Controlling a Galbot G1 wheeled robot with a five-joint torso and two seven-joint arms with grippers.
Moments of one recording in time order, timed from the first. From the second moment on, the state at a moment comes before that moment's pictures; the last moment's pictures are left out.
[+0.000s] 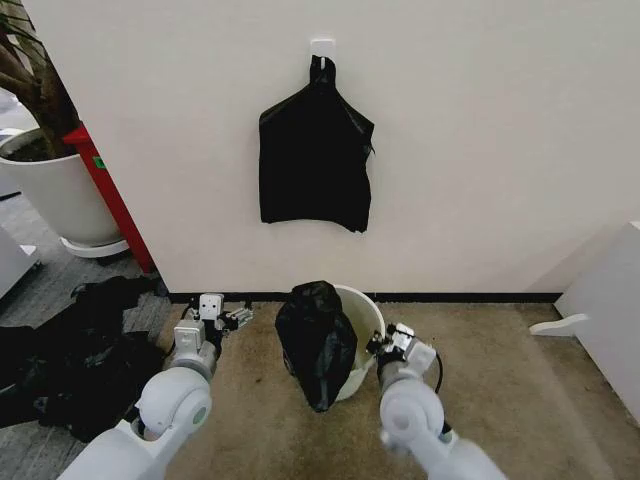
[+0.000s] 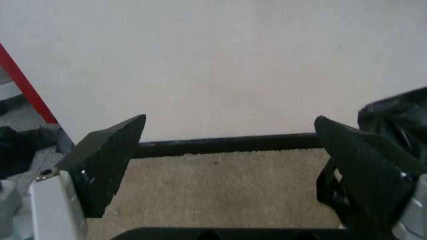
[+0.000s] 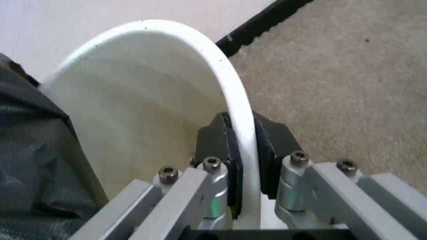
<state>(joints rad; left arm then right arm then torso) 1.25 -0.96 -0.23 -2.03 -0.60 0.32 -0.47 -1.21 1.29 0.00 1.97 0.95 -0.13 0.97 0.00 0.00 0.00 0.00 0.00</state>
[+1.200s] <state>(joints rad) 1.29 -1.08 -0.24 -2.01 -0.55 0.32 -0.47 -1.05 1.23 -0.18 1.94 0.60 -0.22 0.67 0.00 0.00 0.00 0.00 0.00</state>
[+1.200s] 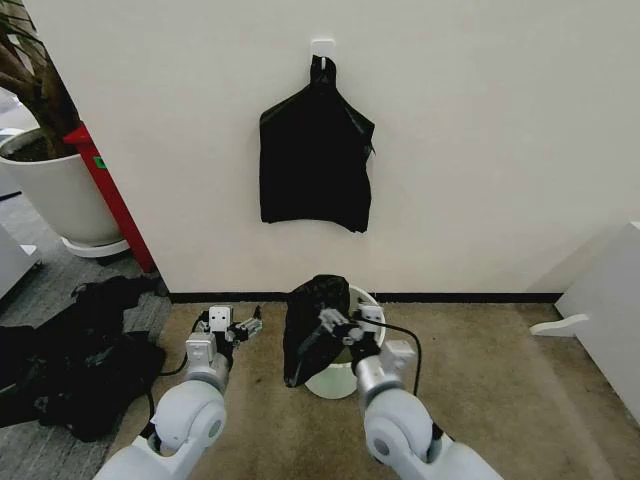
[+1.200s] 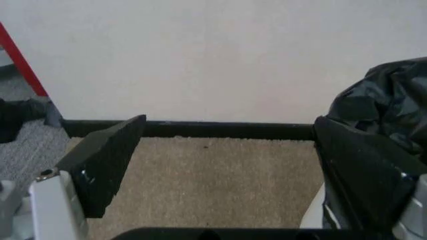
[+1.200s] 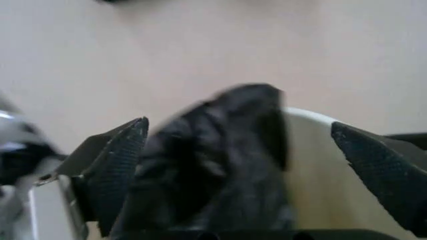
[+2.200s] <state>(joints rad) 1.29 -1.10 -0.22 -1.99 -0.49 0.29 -0.49 -1.00 1.26 -0.18 1.84 0.60 -0.35 0.74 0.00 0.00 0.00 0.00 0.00</state>
